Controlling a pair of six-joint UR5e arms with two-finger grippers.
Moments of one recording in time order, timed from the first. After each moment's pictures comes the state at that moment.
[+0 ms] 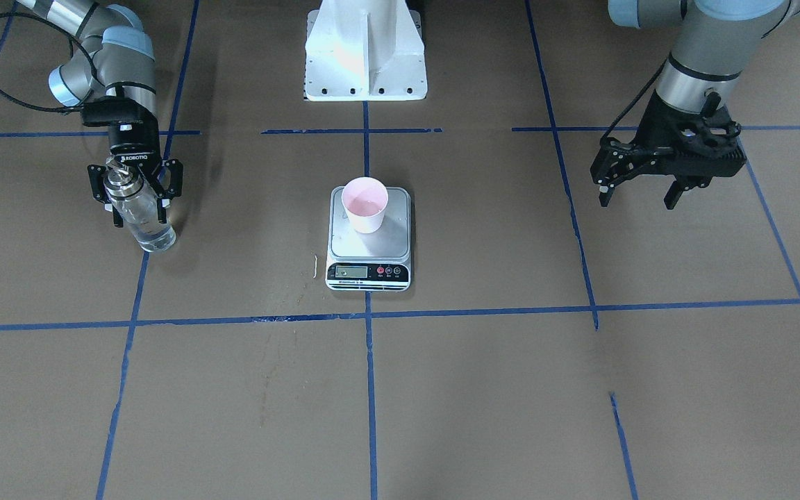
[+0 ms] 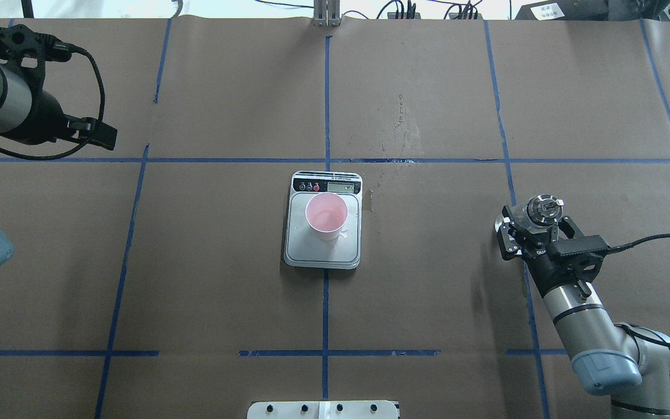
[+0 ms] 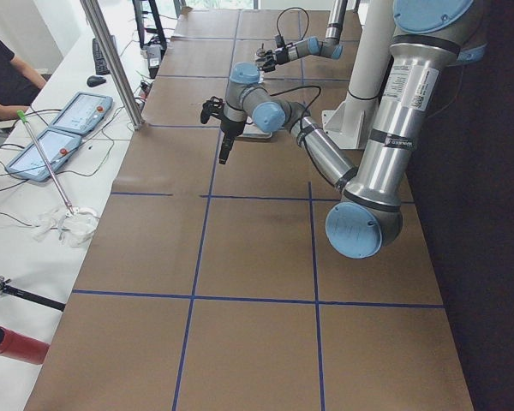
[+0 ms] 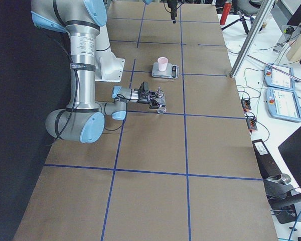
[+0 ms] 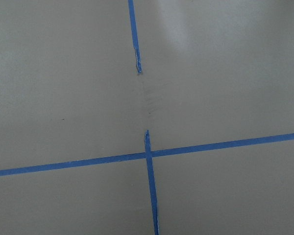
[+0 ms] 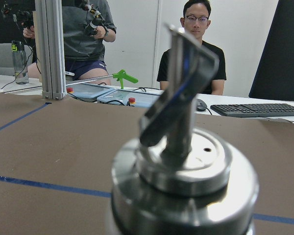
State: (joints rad) left arm -0.91 -1.83 -2.05 -1.56 -1.93 -0.79; right arm 0.18 -1.62 1.65 -0.40 0.51 1.04
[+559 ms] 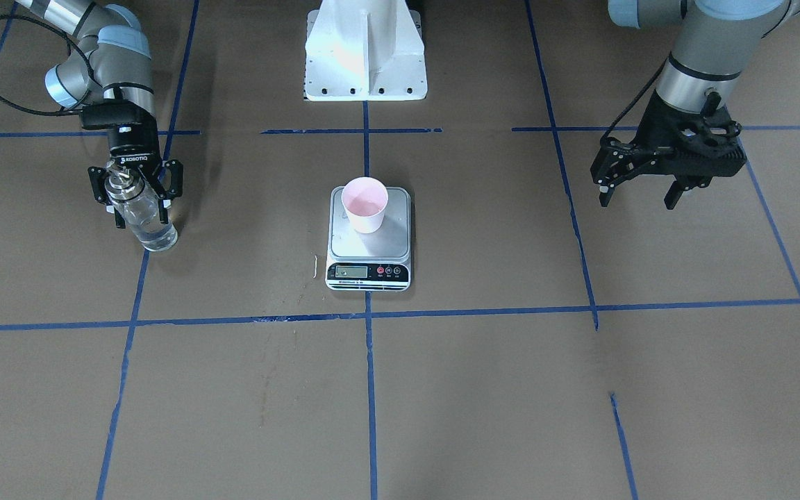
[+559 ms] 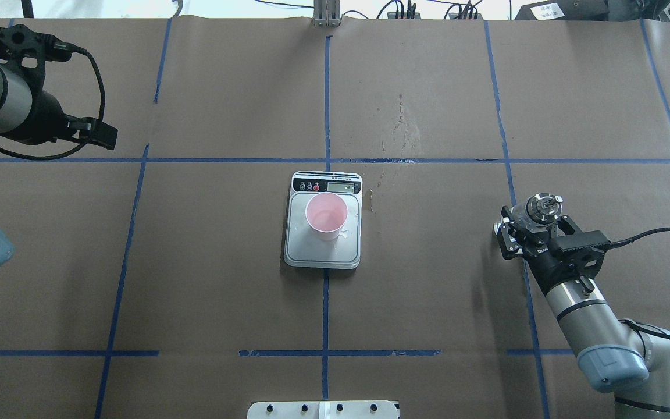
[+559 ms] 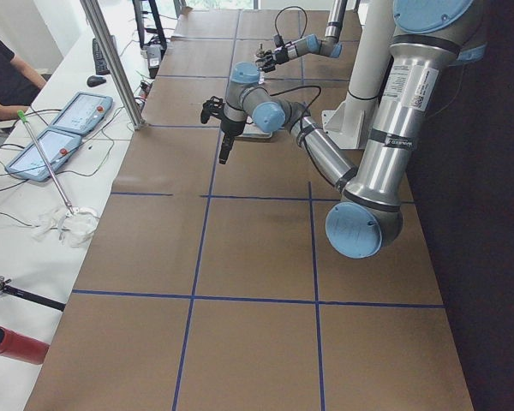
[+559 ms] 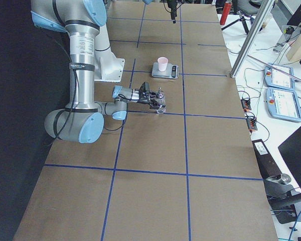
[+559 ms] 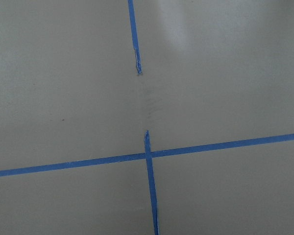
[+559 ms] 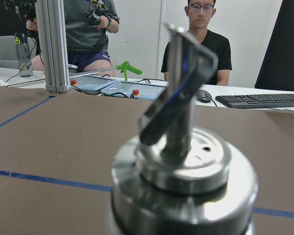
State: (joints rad) left arm -0.90 -1.83 -2.05 -1.57 -1.92 -0.81; right arm 0.20 -1.64 1.67 -0.40 0.56 1.04
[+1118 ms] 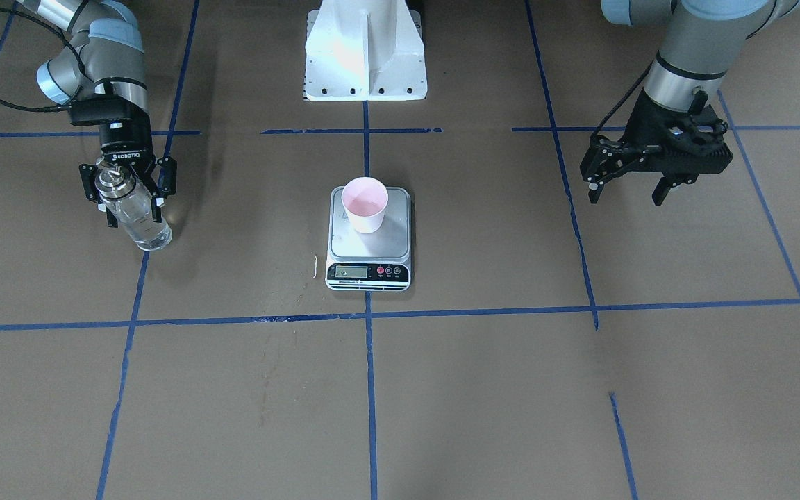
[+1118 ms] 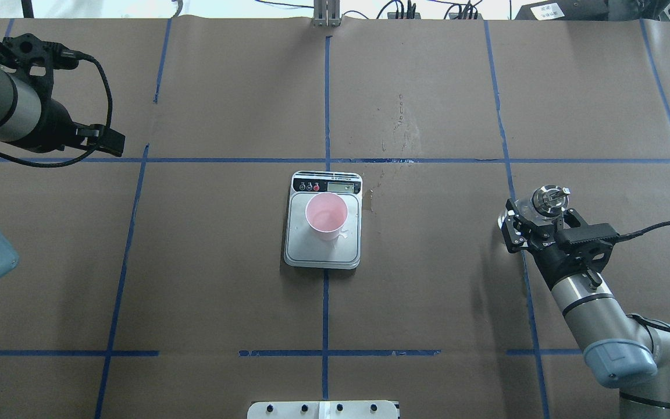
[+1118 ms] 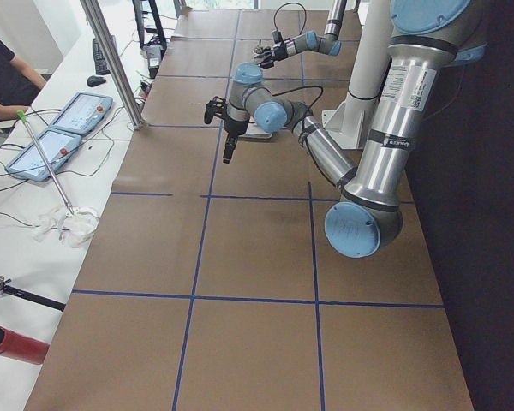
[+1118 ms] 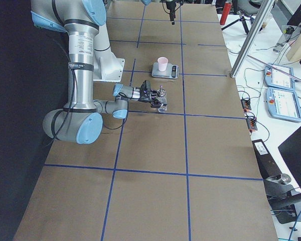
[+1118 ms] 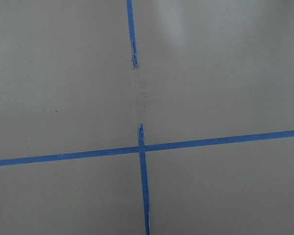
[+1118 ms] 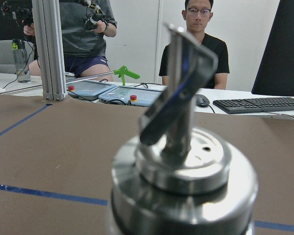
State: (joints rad) left arm -0.88 -1.83 -2.06 -1.57 -1.92 -0.85; right arm 0.22 -1.65 1.71 -0.44 0.57 1.04
